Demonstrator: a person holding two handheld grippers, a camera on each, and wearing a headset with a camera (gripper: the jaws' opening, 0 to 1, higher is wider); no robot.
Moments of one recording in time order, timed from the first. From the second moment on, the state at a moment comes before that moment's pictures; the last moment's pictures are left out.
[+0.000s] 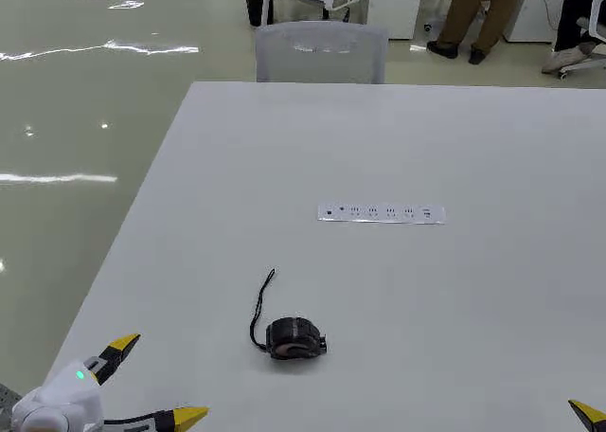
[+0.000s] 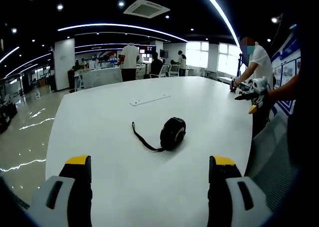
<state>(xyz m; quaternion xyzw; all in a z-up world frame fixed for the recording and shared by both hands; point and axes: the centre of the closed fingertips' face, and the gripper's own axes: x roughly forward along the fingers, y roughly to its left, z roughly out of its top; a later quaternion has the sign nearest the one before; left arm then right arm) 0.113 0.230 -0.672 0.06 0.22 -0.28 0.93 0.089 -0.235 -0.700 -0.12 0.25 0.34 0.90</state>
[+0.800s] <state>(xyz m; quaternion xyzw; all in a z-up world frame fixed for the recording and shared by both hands) 0.132 0.194 -0.669 0.08 0.21 -0.33 0.92 0.116 -0.212 -0.694 -0.13 0.24 0.37 0.89</state>
